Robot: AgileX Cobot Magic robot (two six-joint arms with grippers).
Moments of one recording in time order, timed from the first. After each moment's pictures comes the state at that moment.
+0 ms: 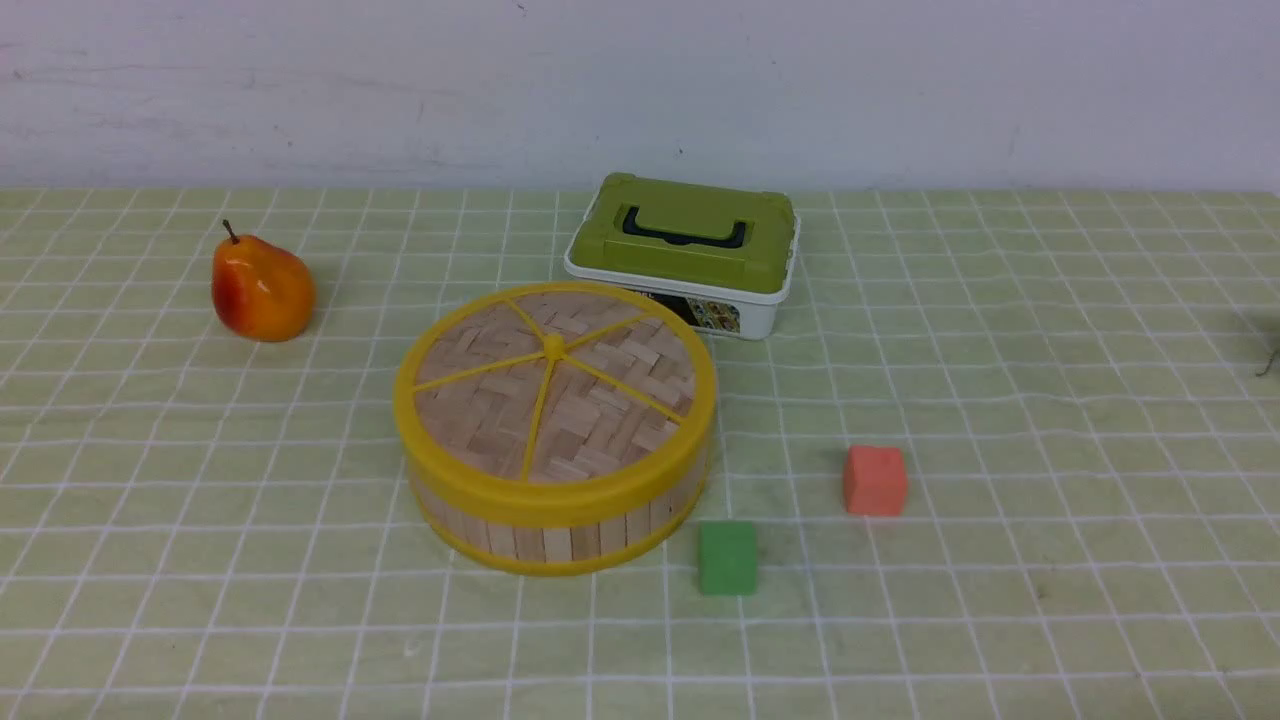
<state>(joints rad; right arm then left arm) 0.02 -0.02 0.02 -0.05 0.37 0.07 -0.15 -0.01 0.03 0.02 0.38 -0.16</state>
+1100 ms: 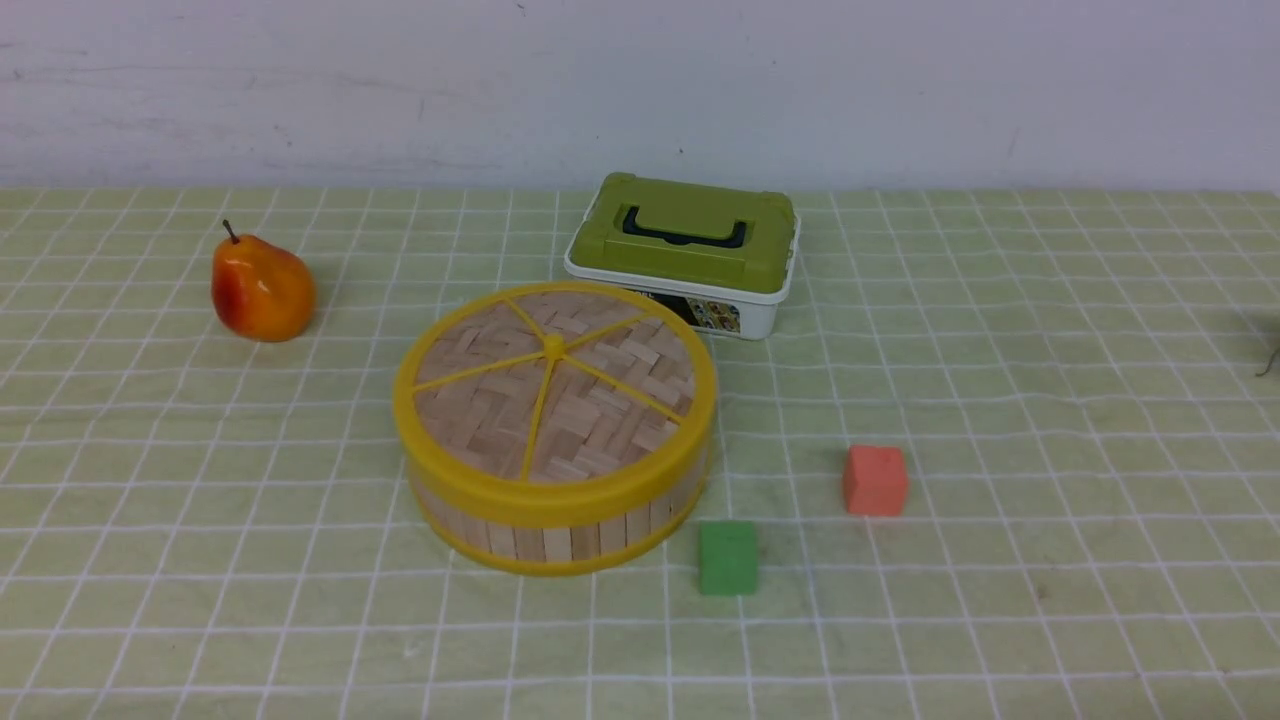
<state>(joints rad) 0.02 -0.02 0.02 -0.05 0.37 0.07 -0.15 -0.01 0.03 0.02 0.38 -0.16</state>
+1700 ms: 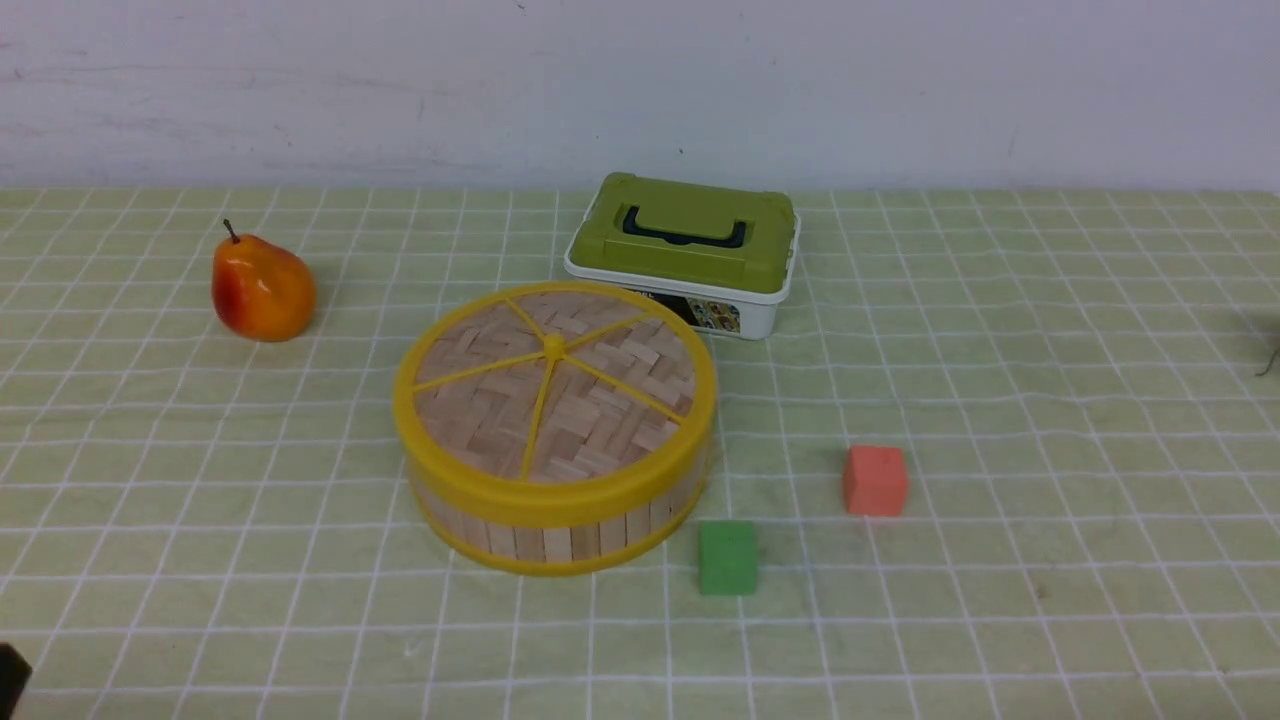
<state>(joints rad) 0.02 -0.02 0.02 -0.05 0.37 0.07 -0.15 -0.01 0.03 0.02 -0.06 -0.16</state>
